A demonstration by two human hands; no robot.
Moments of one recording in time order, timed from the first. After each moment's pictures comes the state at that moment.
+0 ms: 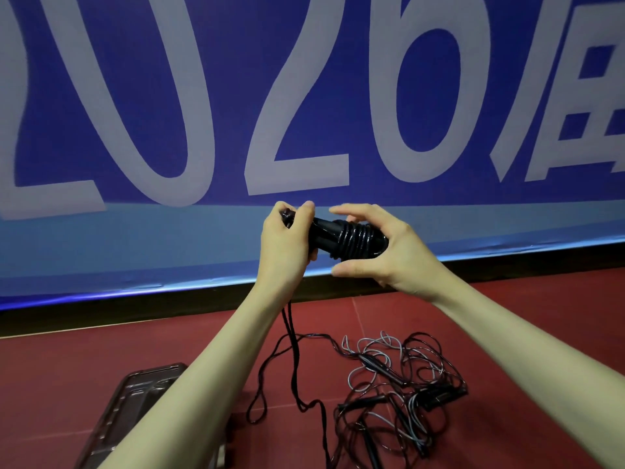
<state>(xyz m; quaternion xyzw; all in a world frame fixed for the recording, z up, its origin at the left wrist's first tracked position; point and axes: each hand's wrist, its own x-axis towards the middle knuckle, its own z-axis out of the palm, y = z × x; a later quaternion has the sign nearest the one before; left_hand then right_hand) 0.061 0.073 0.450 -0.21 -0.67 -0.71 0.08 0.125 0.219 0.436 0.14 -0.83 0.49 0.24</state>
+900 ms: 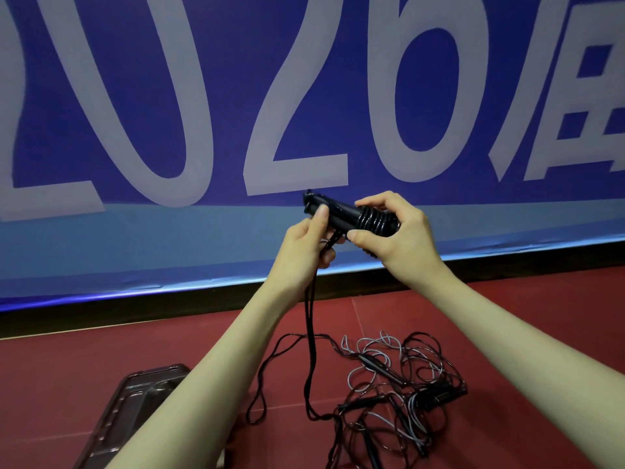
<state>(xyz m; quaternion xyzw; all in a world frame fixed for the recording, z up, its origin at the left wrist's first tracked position) 0.051 0.081 0.434 -0.31 -0.68 -0.66 -0.04 0.105 0.227 0.429 0.06 -0.78 0.49 0.38</state>
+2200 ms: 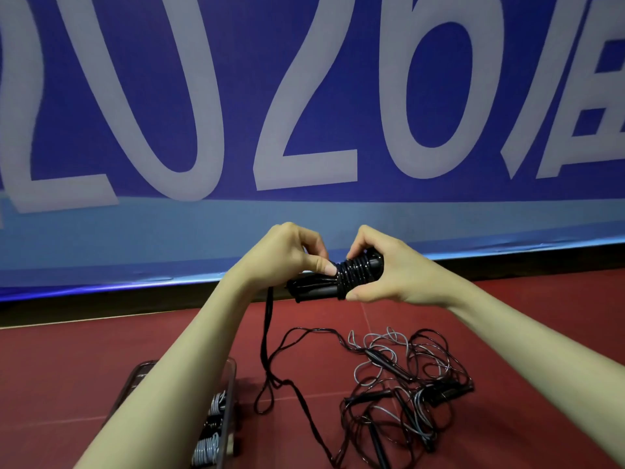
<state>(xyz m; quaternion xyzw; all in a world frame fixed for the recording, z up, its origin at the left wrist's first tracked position) 0.032 0.031 0.447 -0.40 -0.84 -0.37 -0.04 0.126 0.218 0.424 0.13 -0.88 0.44 0.09</state>
